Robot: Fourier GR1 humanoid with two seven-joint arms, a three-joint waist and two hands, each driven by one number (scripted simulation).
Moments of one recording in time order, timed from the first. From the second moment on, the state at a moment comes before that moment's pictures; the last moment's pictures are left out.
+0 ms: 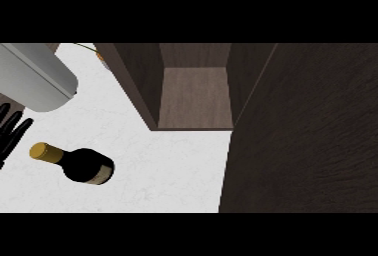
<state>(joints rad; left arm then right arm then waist) 0.08 0.33 0.37 -1.76 0.68 -0.55 0.14 -0.09 -0.09 0.16 -2.47 -0.08 0.02 0.59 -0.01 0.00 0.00</state>
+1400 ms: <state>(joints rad) -0.18 0.34 0.28 -0.77 0.07 -0.66 -0.55 -0.09 -0.04 0.17 -2.47 -0.07 0.04 0.56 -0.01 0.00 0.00</state>
